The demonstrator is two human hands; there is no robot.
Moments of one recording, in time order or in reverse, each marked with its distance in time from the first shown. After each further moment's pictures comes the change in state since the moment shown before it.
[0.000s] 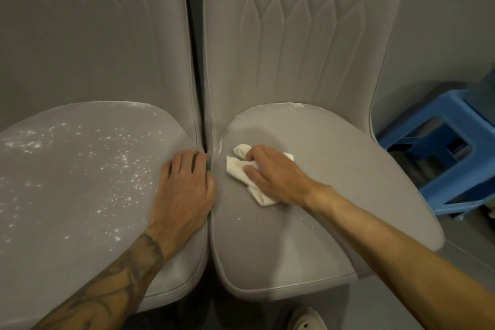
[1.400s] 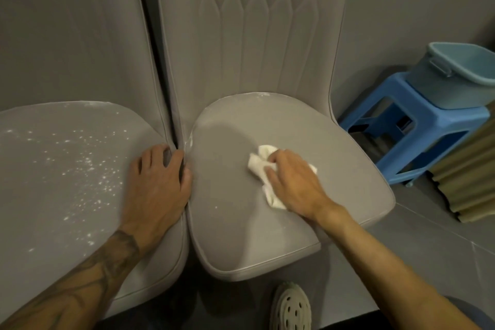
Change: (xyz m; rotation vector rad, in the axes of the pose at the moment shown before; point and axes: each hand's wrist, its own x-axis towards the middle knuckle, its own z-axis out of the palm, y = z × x) left_hand 0.000 -0.003 0.001 -0.027 0.060 0.023; right_hand -0.089 0.004 -0.024 -0.100 0.138 0.365
